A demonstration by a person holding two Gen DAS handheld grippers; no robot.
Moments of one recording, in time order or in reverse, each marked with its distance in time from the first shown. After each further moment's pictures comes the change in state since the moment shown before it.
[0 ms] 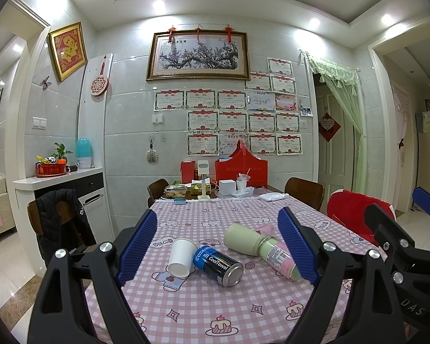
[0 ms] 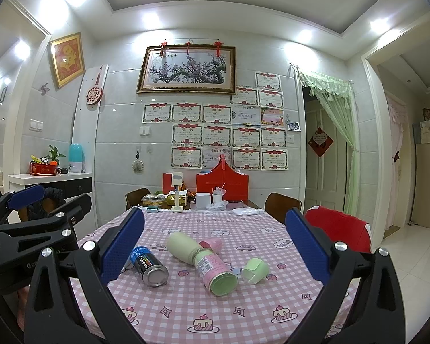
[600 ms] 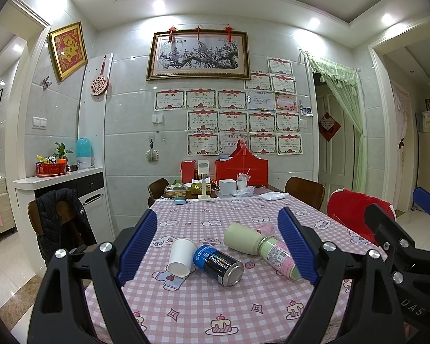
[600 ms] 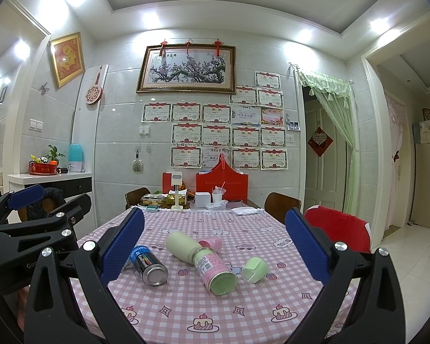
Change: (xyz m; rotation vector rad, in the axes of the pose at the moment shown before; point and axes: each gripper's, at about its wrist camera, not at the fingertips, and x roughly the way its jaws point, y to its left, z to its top) left arm 0.003 -0.006 0.004 0.002 0.000 -0.001; right arm 0.000 -0.004 0.003 0.001 0.002 0.001
